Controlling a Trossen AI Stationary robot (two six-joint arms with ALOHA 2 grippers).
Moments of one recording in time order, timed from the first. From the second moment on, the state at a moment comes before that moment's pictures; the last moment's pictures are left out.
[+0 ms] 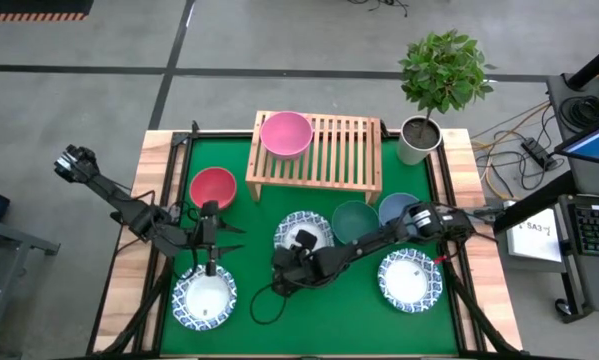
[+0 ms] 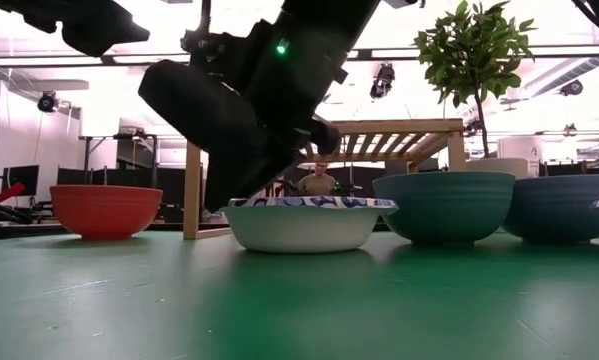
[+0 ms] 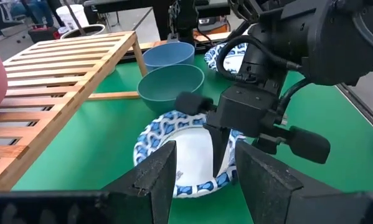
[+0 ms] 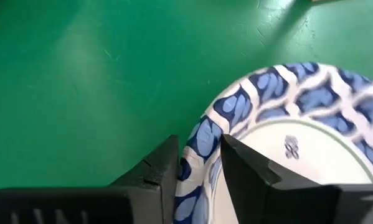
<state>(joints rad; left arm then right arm) -0.62 0.82 0.55 -0.13 -0.67 -0.15 0.32 2.28 1.81 -0.60 0.53 0.60</state>
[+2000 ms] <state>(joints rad) -0.62 0.83 0.55 0.02 -0.68 -0.03 0.49 1.75 1.80 -1.19 0.90 0.28</state>
